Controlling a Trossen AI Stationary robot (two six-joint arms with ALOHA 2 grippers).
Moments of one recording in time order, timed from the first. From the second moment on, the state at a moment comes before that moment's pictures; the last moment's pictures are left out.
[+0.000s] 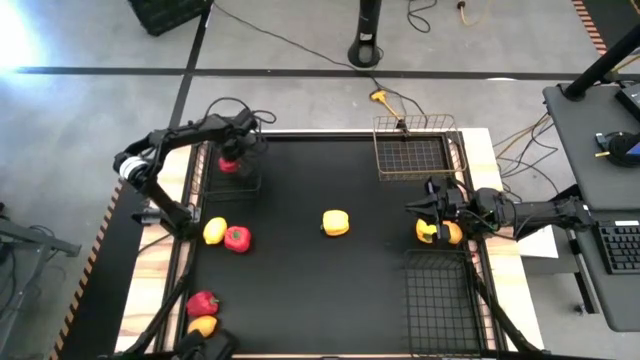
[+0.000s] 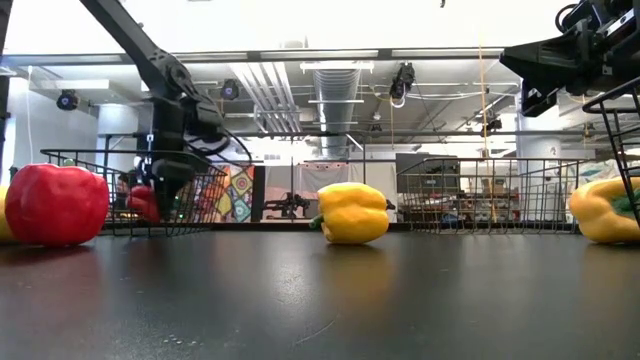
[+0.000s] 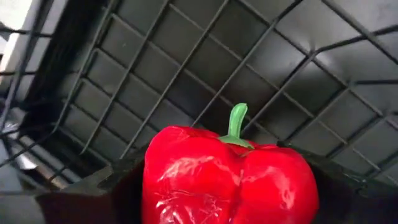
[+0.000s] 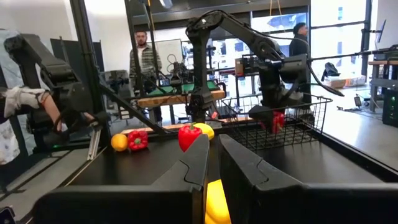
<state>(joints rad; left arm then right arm) 0.93 1.64 1.00 -0.85 -0.19 0.22 0.00 0.16 0.02 0.29 0.00 0.10</state>
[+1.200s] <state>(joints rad) 0.90 1.48 1.01 -0.92 -0.18 0.05 0.00 0.16 0.02 0.29 0.00 0.10</state>
